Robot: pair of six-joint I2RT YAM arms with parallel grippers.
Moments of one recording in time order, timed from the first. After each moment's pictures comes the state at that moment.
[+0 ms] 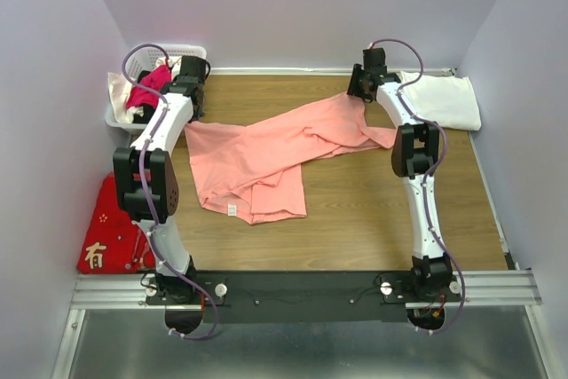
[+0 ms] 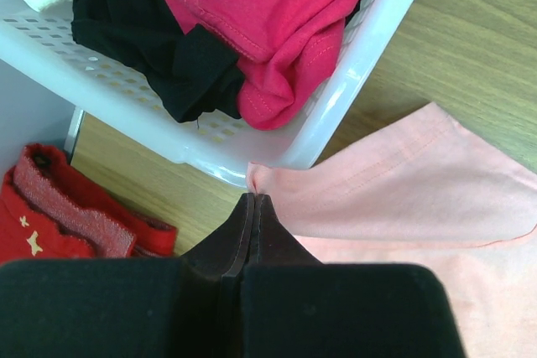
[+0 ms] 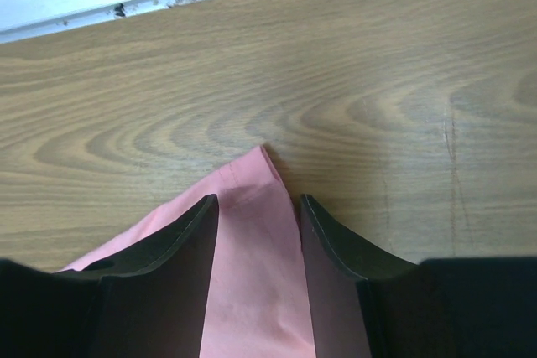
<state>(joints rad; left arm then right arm) -0.09 1.86 1.62 -0.74 -0.47 -0.31 0.16 2.68 2.45 -0.52 0.04 0.32</state>
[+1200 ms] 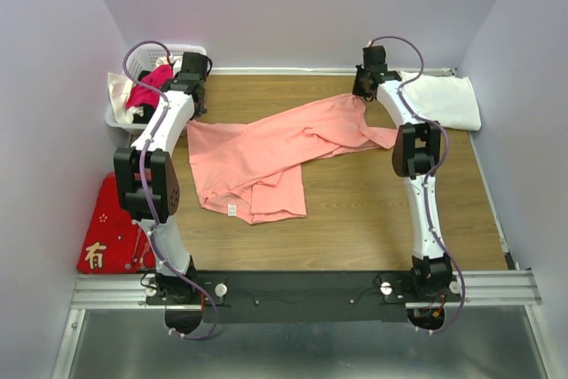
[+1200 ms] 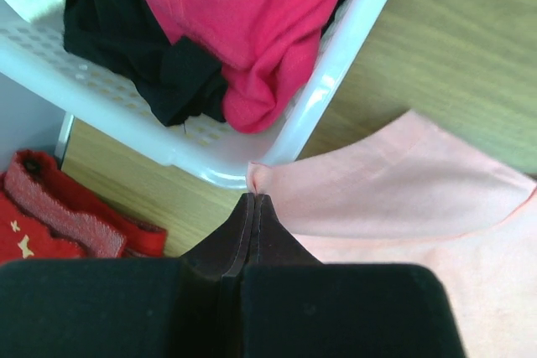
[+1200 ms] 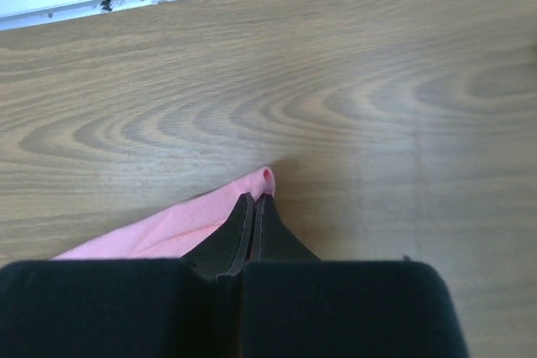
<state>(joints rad) -0.10 1.87 1.65 -0.75 -0.46 -0.32 0.16 2.67 2.45 -0.53 0.06 0.26</state>
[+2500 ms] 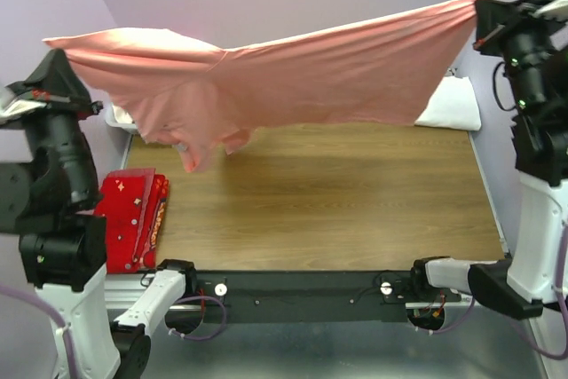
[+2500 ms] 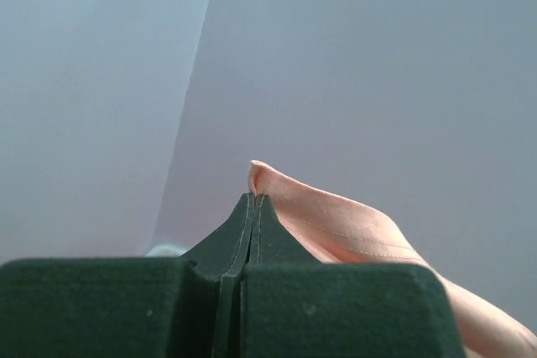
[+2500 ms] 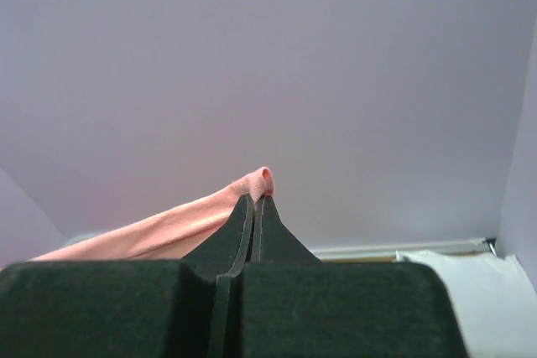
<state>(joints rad) -0.11 0.87 1.73 -0.36 -0.38 -0.18 0.14 1.30 2.10 -0.57 0.08 0.21</state>
